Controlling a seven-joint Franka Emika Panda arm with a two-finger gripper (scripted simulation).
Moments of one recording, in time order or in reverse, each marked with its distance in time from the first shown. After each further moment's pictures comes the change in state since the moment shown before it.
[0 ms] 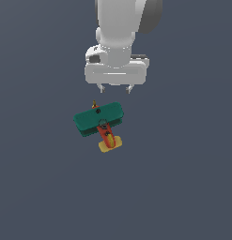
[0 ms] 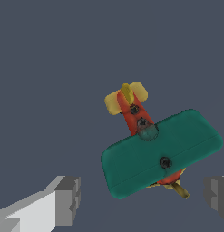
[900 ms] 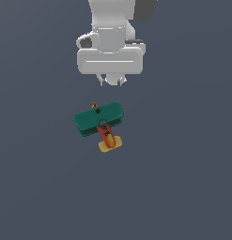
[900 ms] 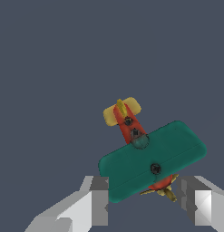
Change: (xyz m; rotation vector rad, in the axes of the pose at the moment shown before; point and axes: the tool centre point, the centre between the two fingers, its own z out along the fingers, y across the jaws) arm 0.005 0.015 -0.036 0.028 0.101 0.008
